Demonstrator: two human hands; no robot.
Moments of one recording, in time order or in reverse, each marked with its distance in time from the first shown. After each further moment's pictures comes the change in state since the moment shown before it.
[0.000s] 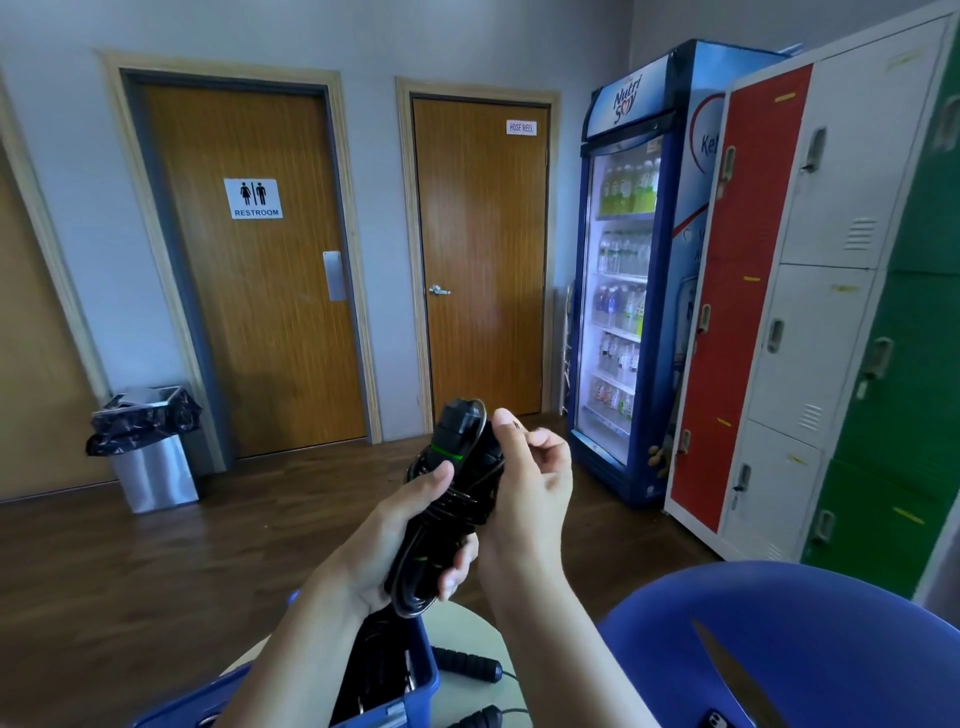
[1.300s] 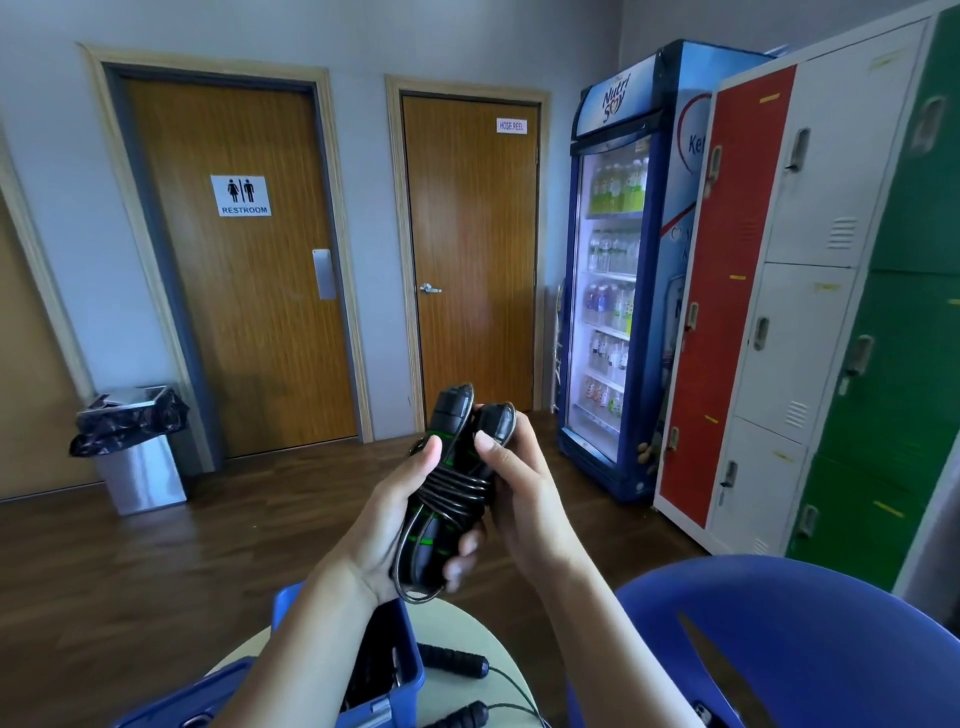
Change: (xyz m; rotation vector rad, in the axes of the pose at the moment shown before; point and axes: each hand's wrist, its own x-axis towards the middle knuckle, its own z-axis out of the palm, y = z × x) left_hand 0.018 -0.006 0.009 -0.197 -0.086 -0.067; right_hand 0.018 -0.024 -0.038 -0.350 -0.619 0.108
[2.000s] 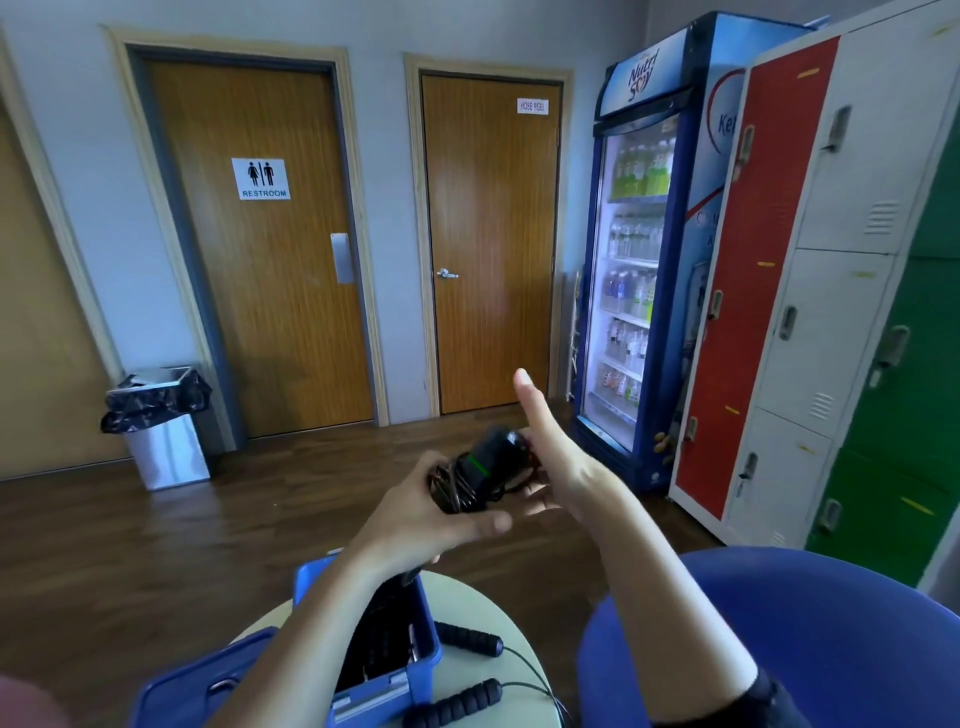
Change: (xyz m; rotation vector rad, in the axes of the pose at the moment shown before) left_hand -0.011 -0.009 -0.012 0.942 0.585 -0.060; right_hand 0.038 -0.007 -0.028 -0.684 0.078 0.574
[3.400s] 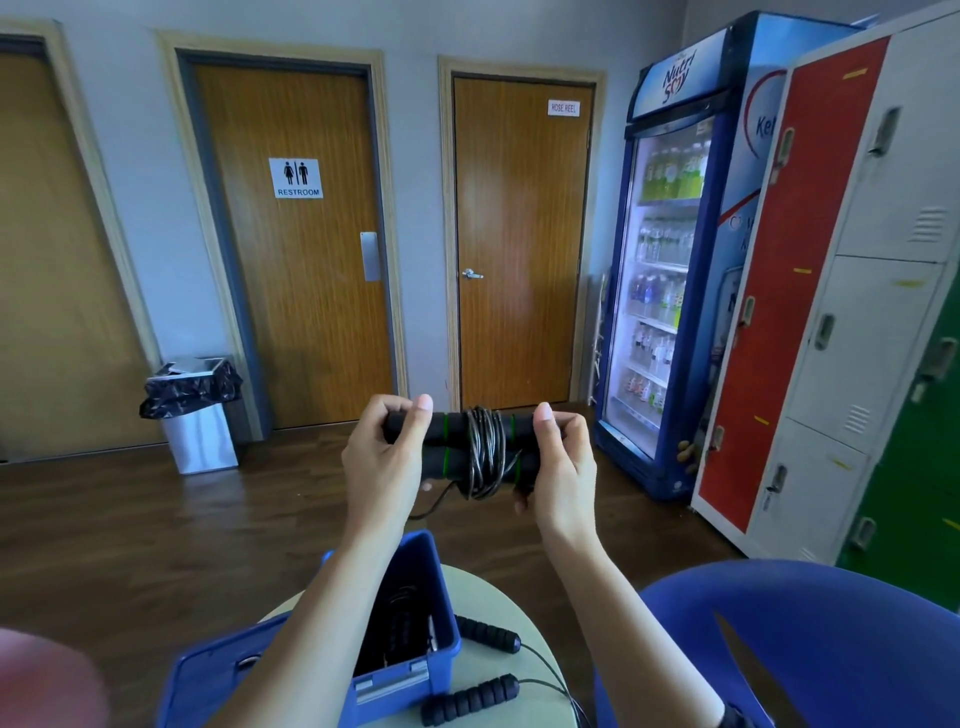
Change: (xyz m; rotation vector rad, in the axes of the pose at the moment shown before) left_hand -0.006 0.014 -0.018 -0.387 0.764 0.173; right_hand 0.004 0.028 0.052 0.468 0.476 -0.530
